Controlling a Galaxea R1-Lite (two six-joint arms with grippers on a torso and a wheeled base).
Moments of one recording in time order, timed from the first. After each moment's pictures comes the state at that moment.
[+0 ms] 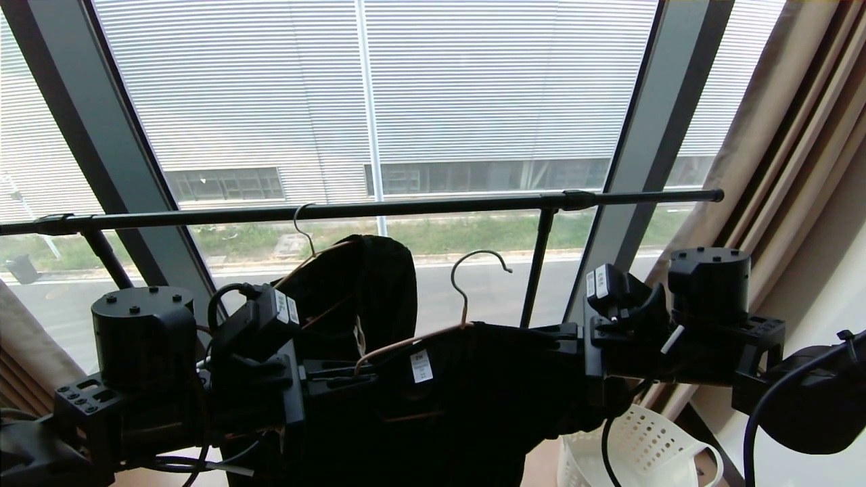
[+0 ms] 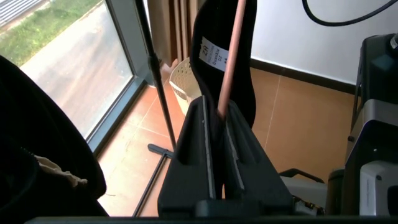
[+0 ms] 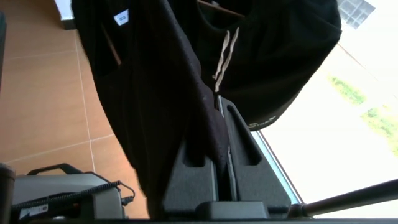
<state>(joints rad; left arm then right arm) -0.38 1.66 -0.39 -0.92 -0.70 0.28 0.38 1.83 -0.65 -0.78 0.75 -0.39</state>
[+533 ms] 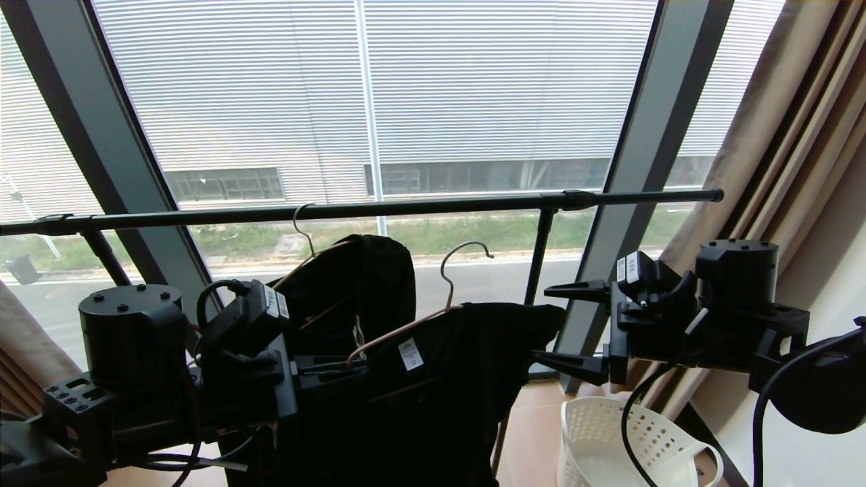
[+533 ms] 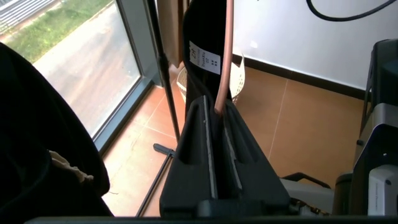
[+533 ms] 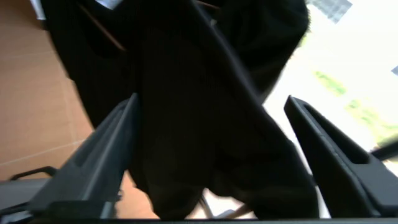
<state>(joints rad) -0.36 1.64 -0.38 -0.93 -0.70 0.28 0.26 1.83 -0.66 -0.78 0.80 -0.44</state>
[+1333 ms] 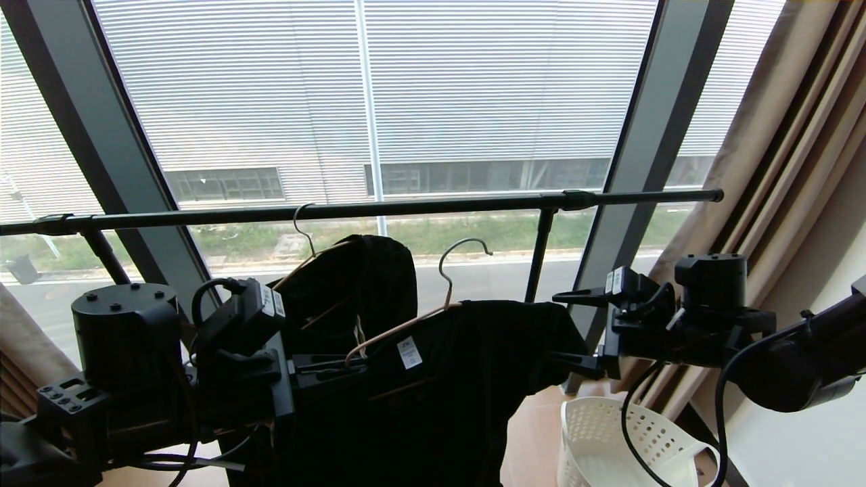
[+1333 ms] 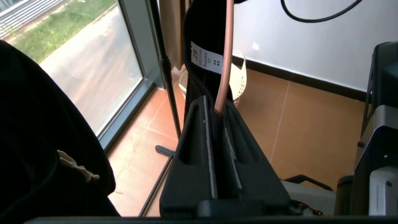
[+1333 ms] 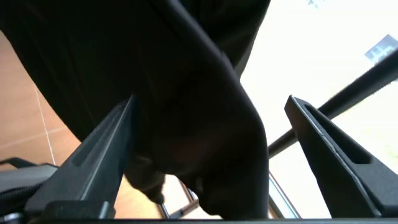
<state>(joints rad) -0.35 1.63 -0.38 -0.92 -0.70 0.27 0.17 1.99 -0.72 -0.77 0.80 -0.57</state>
